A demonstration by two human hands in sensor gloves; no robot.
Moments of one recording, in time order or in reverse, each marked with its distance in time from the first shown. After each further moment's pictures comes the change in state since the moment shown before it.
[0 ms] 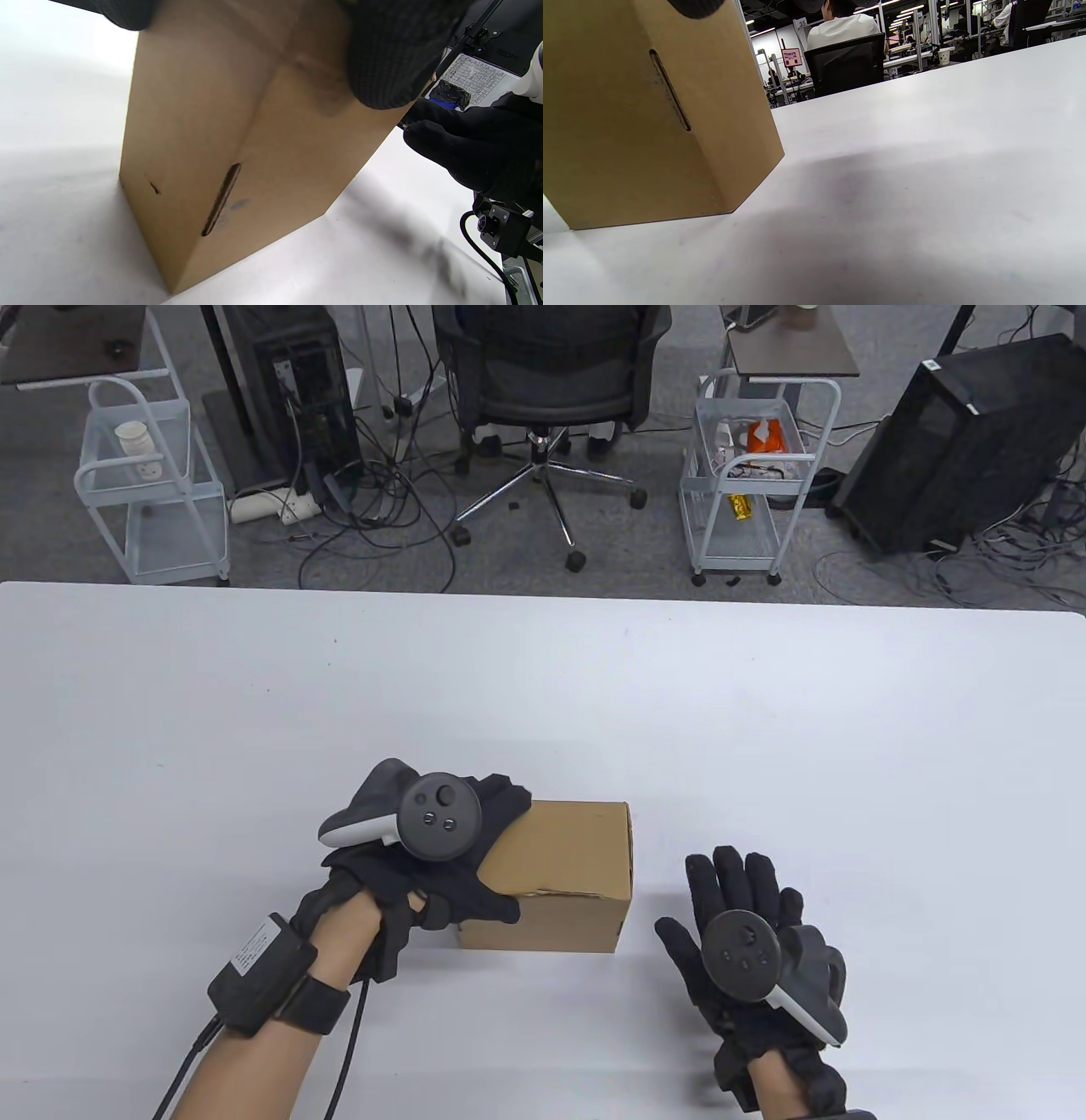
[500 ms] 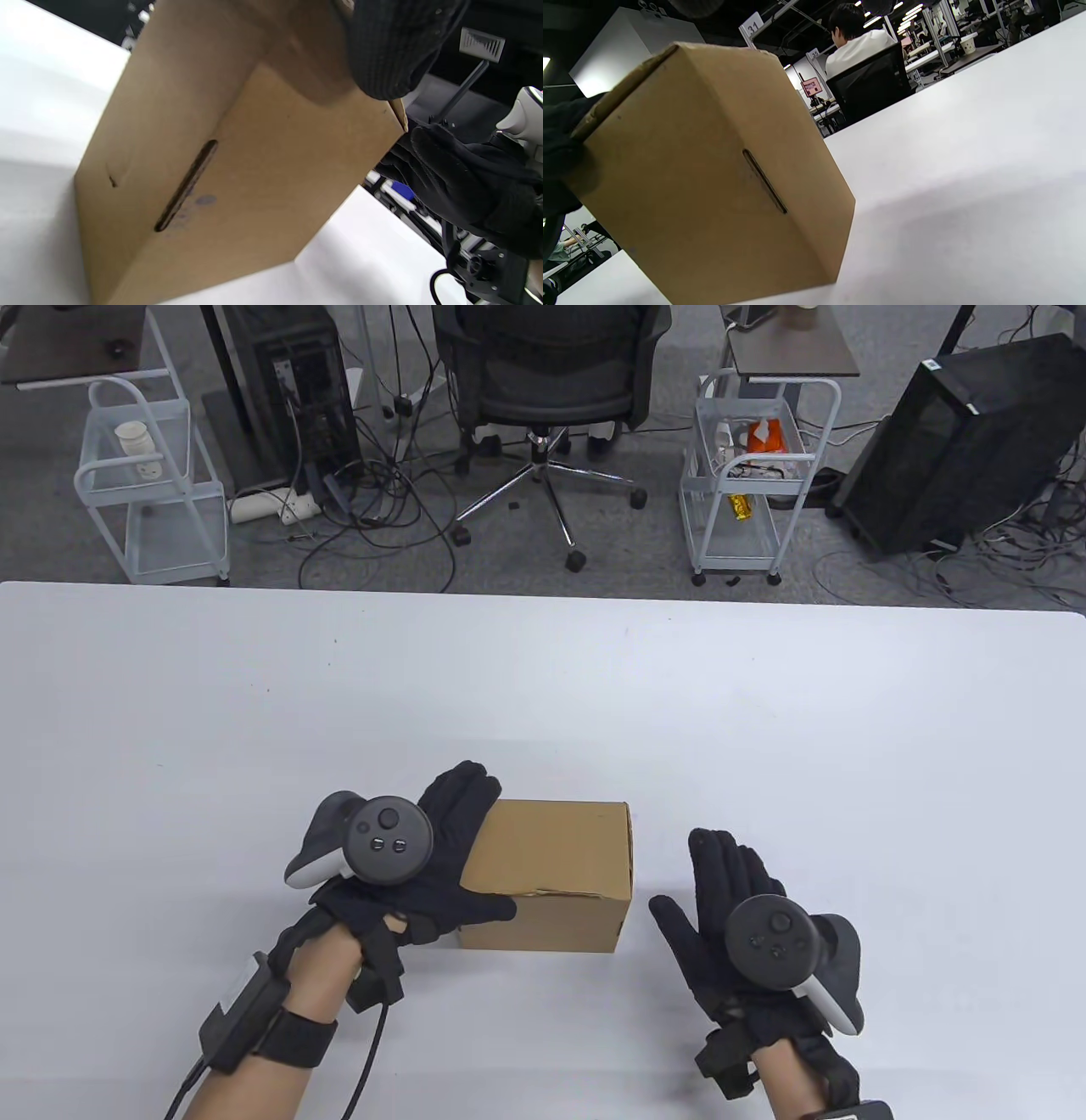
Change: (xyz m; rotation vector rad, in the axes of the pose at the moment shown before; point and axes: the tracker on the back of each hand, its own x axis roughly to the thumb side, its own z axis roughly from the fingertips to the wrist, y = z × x) left_hand -0.016 -0.023 0.029 0.286 -0.043 0.170; right_hand 0.008 -0.030 -0.005 -0.082 -0.090 -0.259
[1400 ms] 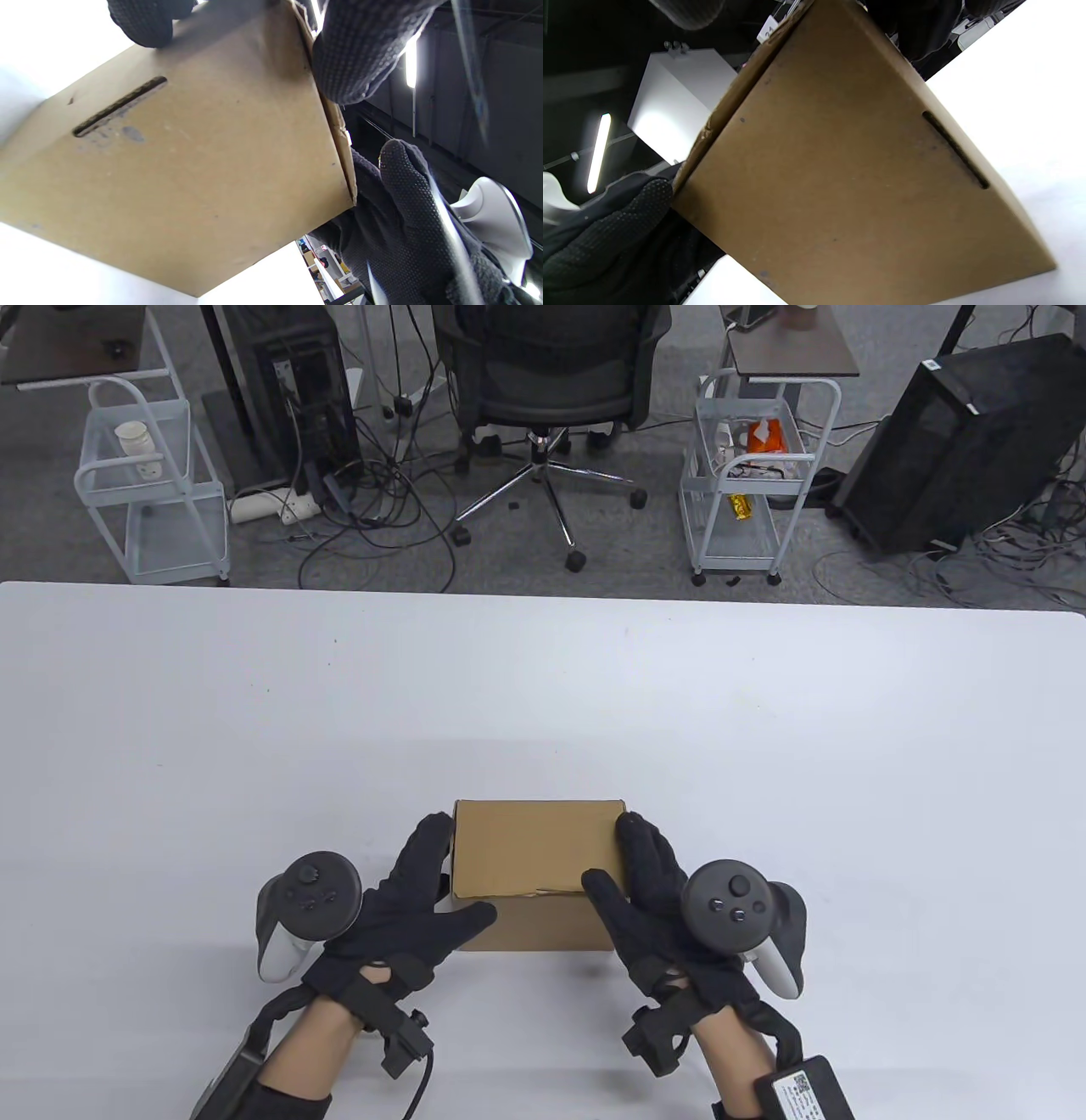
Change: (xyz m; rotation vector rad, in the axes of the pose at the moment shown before) left_hand -0.011 -0.032 0.043 0.267 0.107 0.430; right_hand 0.043 0.019 -0.028 0.077 -0.069 -0.240
